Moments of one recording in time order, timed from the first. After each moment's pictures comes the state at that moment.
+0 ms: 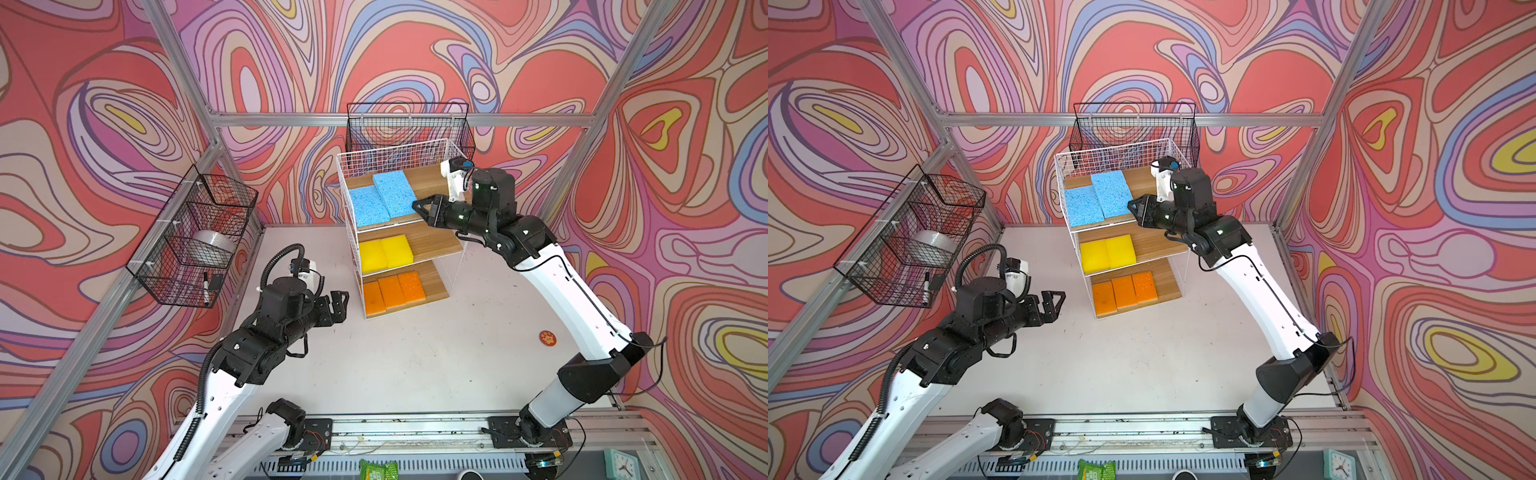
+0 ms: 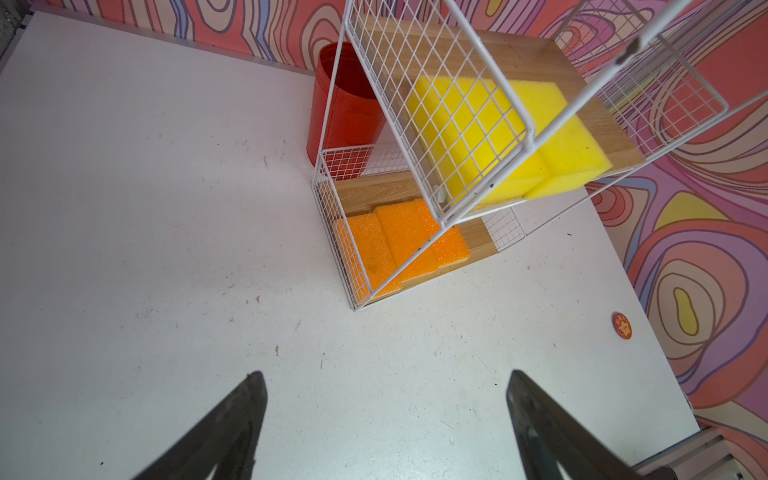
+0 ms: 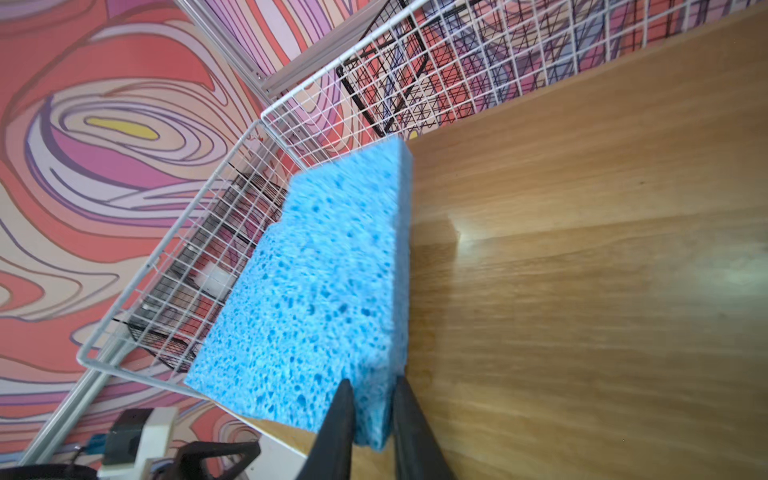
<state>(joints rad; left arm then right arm) -0.44 0.79 1.04 -0.82 -0.04 -0.49 0.54 1.64 1.97 -0.61 -0.25 0.54</state>
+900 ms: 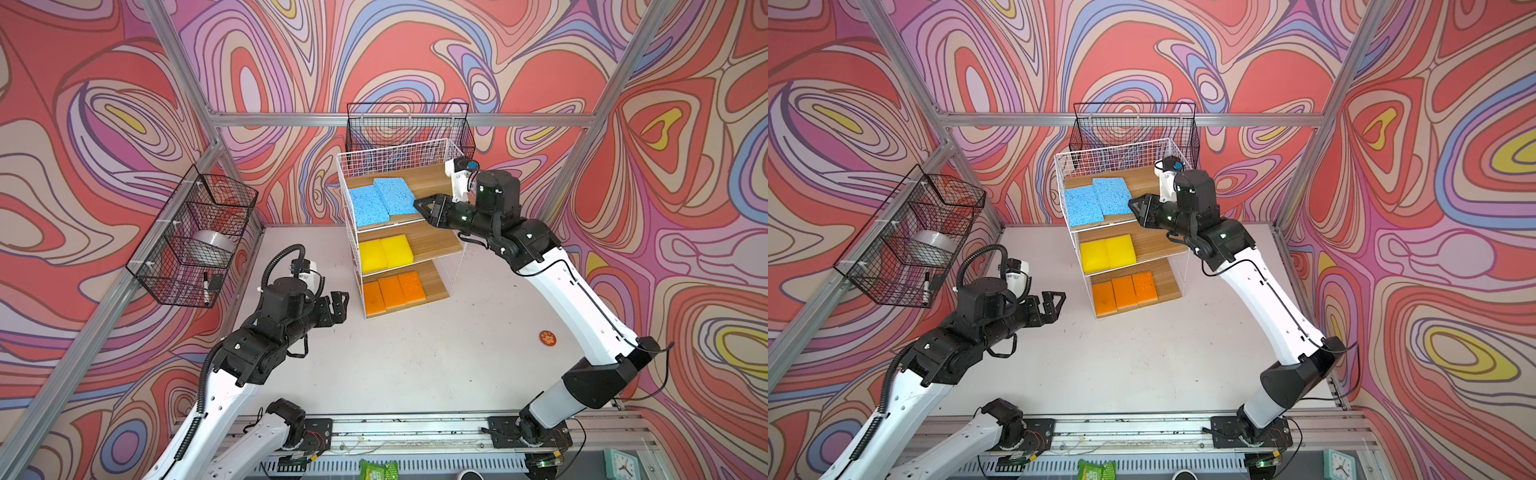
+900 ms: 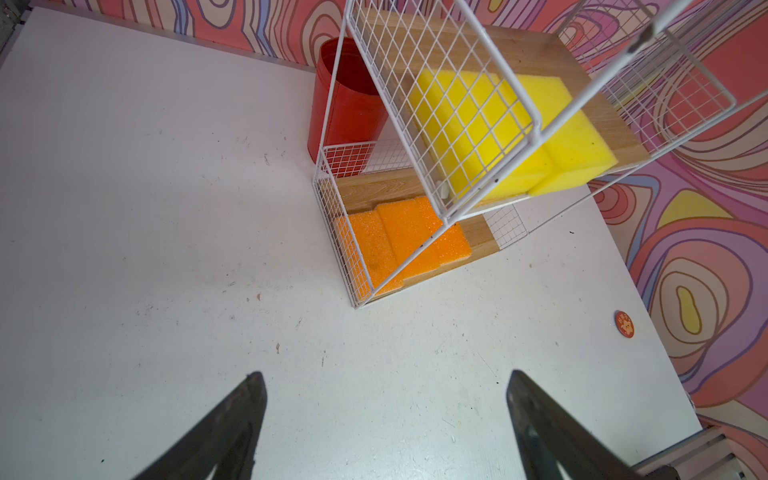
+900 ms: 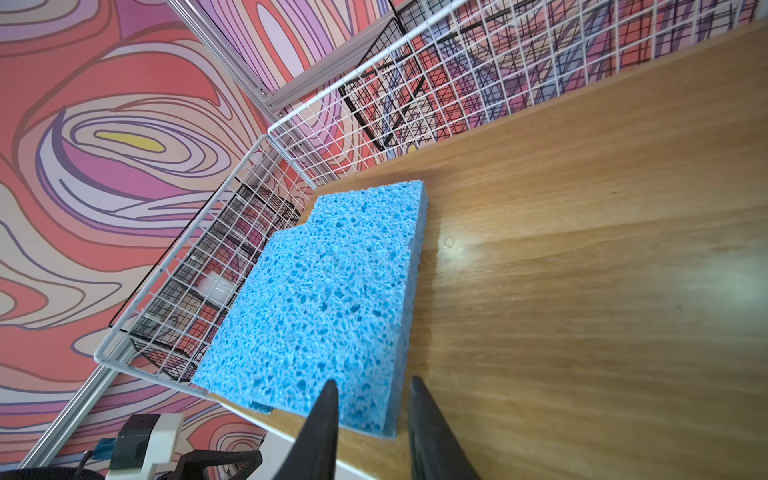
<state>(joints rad) -0.44 0.80 1.04 -0.82 -0.04 -0.49 0.54 1.60 1.93 -0.58 -0.23 0.54</state>
